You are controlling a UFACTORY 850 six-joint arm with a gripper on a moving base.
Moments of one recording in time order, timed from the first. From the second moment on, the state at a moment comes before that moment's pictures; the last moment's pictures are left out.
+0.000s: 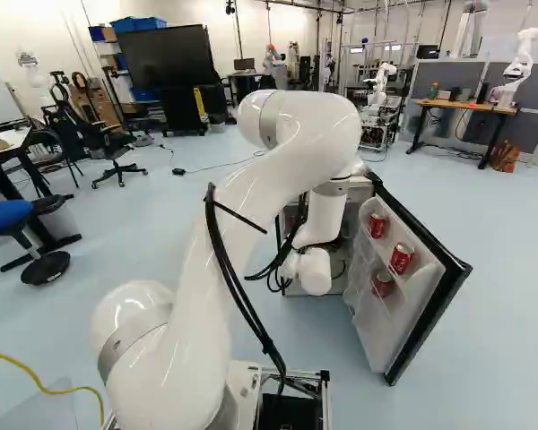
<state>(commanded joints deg) -36.1 -53.1 -46.7 -31.5 79.1 0.0</state>
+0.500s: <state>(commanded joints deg) -35.3 -58.0 -56.0 -34.8 79.1 0.0</state>
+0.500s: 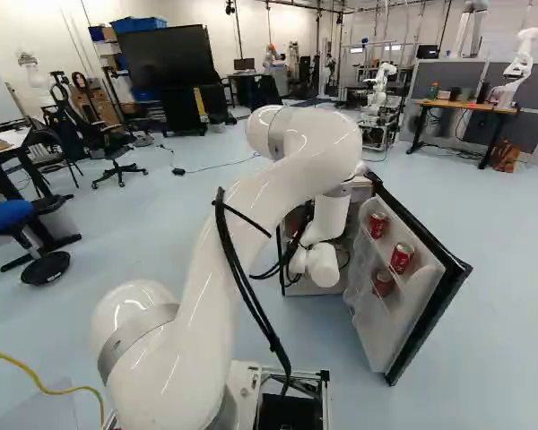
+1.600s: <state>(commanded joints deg) -30.3 -71.9 -77.2 -43.4 71.6 0.0</state>
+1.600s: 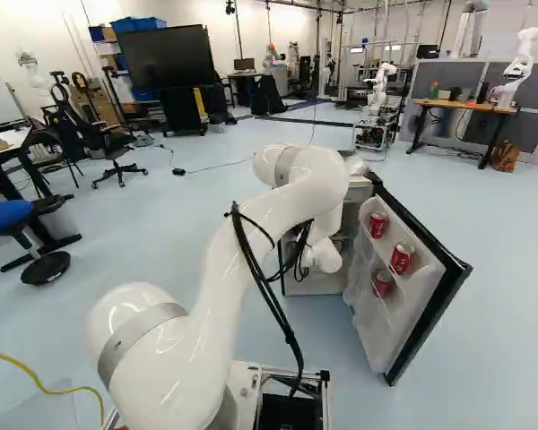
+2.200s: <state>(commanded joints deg) -30.2 -75.3 -80.0 -44.0 71.1 0.0</state>
